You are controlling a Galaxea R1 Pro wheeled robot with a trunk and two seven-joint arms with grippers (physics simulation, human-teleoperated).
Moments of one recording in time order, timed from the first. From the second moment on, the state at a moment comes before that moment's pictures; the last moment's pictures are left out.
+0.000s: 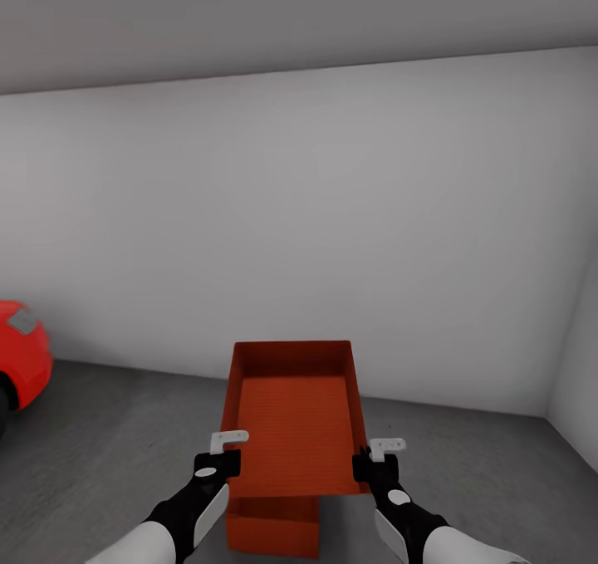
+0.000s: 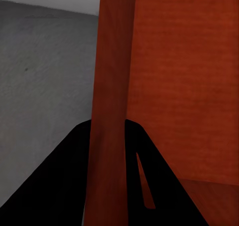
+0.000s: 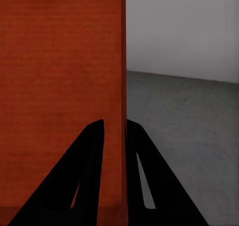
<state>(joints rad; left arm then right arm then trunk) -0.59 -0.09 -0.28 -0.34 0.28 0.03 0.31 -0.63 0.10 0.33 -0.12 -0.26 -0.34 -0.14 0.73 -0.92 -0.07</state>
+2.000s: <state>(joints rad) -0.59 -0.09 -0.27 -0.34 0.28 0.03 0.31 -0.63 0.10 0.34 -0.12 -0.26 -0.33 -0.14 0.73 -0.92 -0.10</state>
